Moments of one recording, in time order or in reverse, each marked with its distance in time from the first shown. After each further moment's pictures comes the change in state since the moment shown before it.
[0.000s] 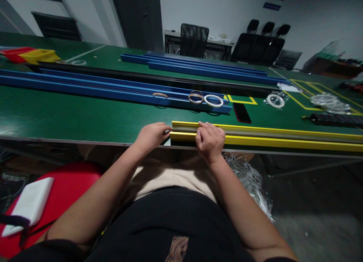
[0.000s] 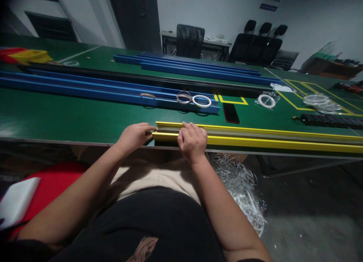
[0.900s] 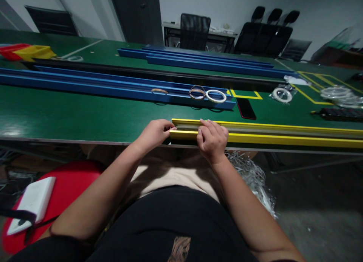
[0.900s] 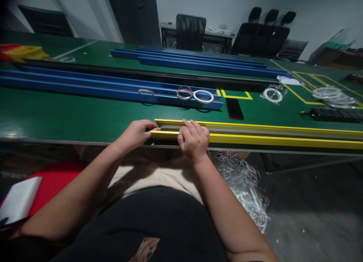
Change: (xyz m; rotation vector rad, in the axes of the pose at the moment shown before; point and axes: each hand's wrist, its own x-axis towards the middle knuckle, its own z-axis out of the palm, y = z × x) left_hand 0.015 0.007 -0.003 -0.422 -0.107 -0.158; right_hand -0.003 0.001 0.001 -0.009 -0.005 -0.013
